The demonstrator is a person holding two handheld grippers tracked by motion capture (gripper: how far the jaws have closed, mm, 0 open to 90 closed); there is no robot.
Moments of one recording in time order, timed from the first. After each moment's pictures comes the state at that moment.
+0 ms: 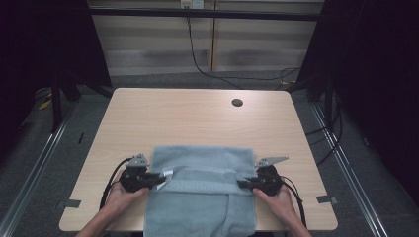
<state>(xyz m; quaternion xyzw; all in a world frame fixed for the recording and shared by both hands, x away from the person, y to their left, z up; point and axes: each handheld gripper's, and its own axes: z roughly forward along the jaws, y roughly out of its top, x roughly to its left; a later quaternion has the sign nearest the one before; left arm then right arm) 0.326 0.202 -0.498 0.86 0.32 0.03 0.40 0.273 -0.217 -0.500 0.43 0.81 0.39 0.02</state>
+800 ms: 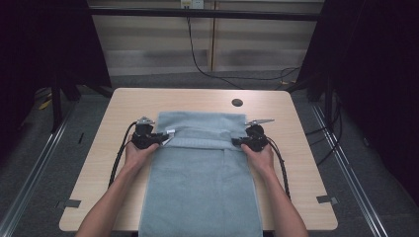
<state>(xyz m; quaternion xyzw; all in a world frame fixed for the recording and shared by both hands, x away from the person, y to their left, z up) 0.447 0.190 -0.511 0.80 0.41 0.10 0.42 0.408 -0.212 -0.508 0.49 0.77 0.40 0.10</state>
